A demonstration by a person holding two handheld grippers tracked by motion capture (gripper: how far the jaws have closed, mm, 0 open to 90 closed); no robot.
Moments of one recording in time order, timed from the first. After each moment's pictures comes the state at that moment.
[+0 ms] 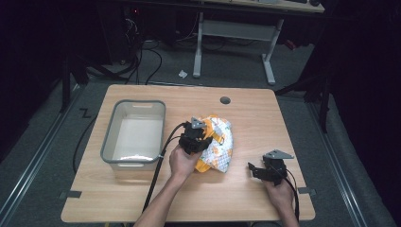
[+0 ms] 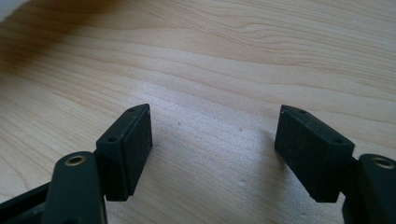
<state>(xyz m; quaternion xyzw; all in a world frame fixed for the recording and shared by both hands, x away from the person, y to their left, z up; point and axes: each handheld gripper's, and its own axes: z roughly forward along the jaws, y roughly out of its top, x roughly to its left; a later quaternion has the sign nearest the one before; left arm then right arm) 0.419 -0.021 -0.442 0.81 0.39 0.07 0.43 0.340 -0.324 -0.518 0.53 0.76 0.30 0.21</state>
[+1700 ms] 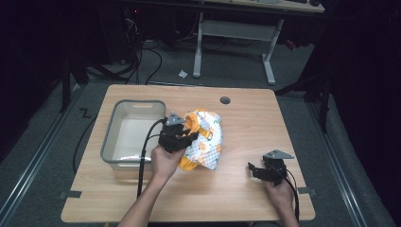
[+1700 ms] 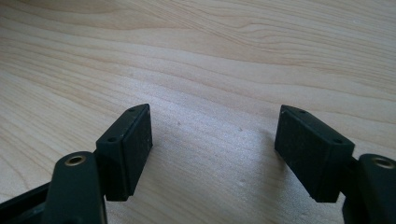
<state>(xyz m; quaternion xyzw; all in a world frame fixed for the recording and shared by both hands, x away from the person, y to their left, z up) 0.407 0.039 -0.404 0.78 0.39 0.07 0.47 0.340 -0.324 -0.518 0.53 0.76 0.30 0.21</state>
